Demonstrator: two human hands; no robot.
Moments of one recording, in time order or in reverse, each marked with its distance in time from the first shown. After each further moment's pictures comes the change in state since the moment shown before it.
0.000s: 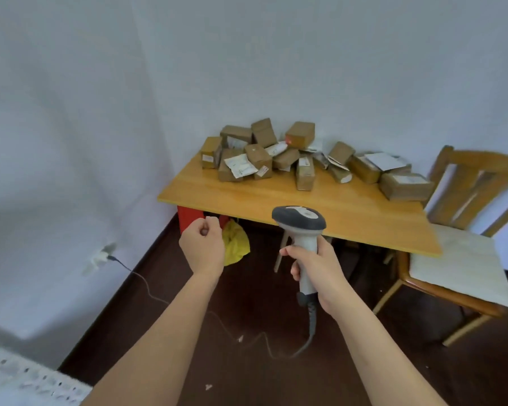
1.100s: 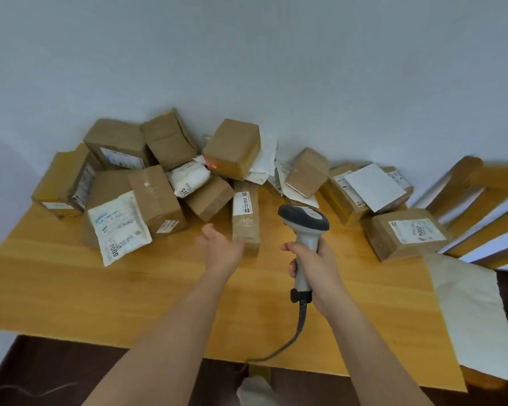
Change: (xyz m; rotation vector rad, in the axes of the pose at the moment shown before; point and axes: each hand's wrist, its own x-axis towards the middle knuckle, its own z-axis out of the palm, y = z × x) left_hand 0.233 -0.090 0.579 0.455 -0.613 -0.454; right_hand 0.553 -0.034 -0.196 0.089 0.284 0.259
